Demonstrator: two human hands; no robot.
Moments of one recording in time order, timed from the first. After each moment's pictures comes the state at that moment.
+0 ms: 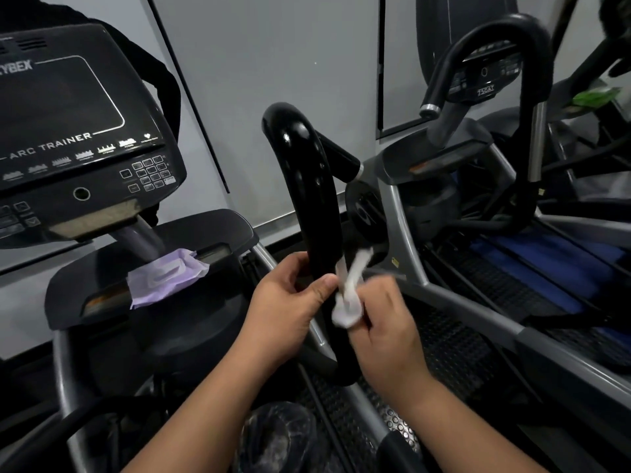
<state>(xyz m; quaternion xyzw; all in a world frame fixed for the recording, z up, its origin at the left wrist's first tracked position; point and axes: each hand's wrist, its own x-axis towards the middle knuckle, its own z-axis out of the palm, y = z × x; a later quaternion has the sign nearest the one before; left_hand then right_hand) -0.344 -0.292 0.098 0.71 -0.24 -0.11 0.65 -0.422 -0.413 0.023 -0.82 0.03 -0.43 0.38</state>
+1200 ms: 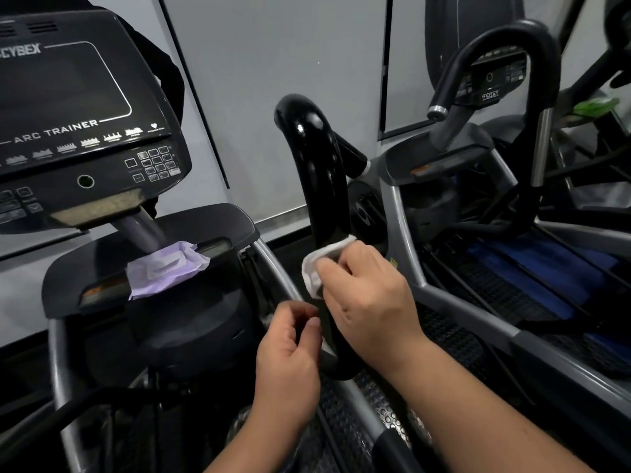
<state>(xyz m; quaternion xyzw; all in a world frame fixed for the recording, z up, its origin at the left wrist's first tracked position) -0.393 -0.272 0.054 0.74 -0.14 -0.03 0.66 -0.399 -0.403 0.080 -0.86 -0.04 -0.50 0.10</state>
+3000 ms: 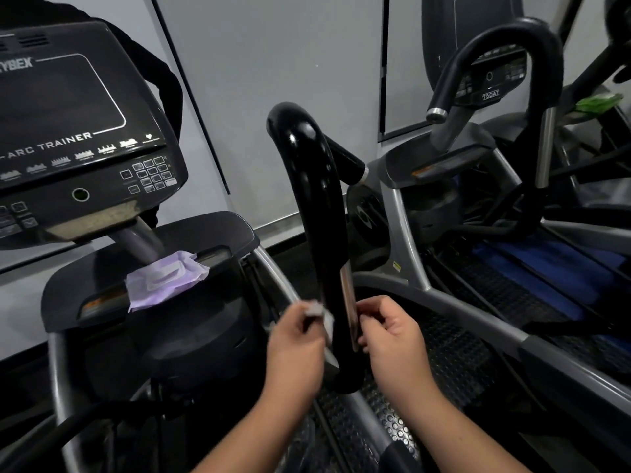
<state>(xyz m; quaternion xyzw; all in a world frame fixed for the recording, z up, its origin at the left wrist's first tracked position) -0.355 -0.303 0.042 0.74 -0.08 -0.06 0.66 -0.412 -0.412 0.016 -0.67 0.21 -0.24 0.67</state>
